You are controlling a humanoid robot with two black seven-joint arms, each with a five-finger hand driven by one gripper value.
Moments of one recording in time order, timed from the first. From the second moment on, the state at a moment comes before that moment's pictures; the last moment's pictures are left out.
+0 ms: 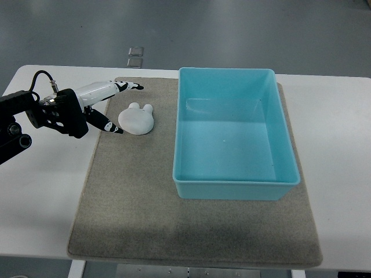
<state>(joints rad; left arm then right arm) -0.81 0.70 -0.41 -1.13 1.46 0.02 -0.38 0.04 0.00 0.07 0.12 -0.12 0.05 0.12</state>
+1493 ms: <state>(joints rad) -0.82 0.63 -0.32 -1.04 1.51 0.14 -0.38 0.04 0.00 0.07 0.12 -0.12 0.05 0.12</state>
